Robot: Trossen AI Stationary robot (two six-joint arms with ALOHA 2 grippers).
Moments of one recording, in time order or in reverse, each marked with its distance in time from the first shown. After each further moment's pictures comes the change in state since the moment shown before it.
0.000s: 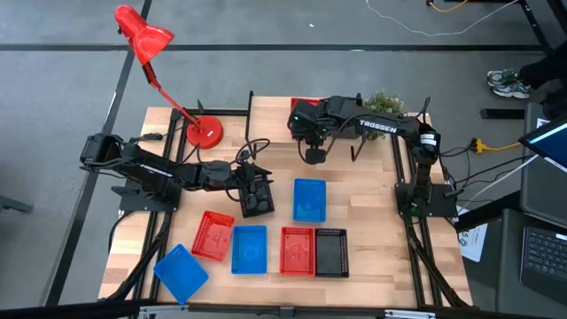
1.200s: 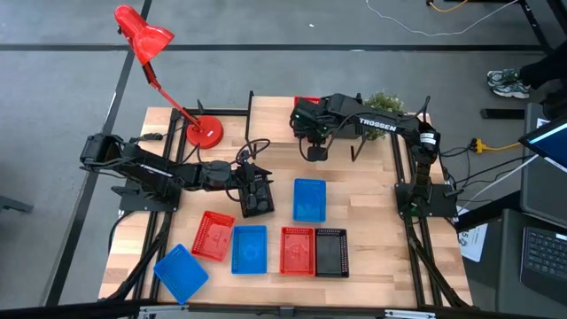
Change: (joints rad) left arm 0.000 0.000 0.000 -0.005 0.000 0.003; right arm -0.021 0.004 0.000 -0.032 0.006 -0.008
